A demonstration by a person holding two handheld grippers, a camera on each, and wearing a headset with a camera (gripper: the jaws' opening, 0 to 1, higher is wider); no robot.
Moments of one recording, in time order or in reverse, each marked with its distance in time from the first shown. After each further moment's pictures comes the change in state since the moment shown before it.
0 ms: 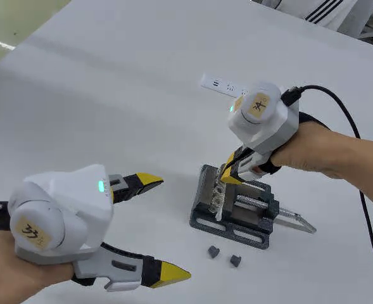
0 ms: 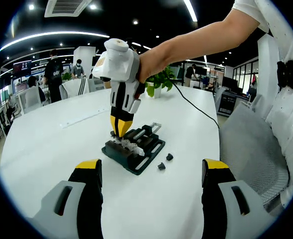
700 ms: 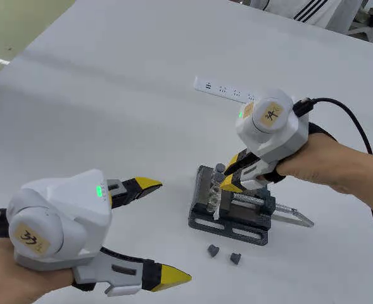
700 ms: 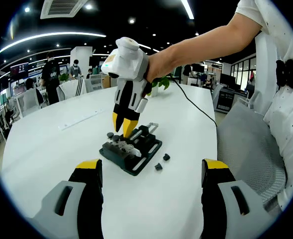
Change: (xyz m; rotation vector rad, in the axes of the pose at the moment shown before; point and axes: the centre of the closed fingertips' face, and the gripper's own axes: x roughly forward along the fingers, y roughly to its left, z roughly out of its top) left arm -0.001 -0.011 0.005 0.027 0.021 -0.018; right arm -0.016 0.011 -0.010 0.061 -0.117 -0.057
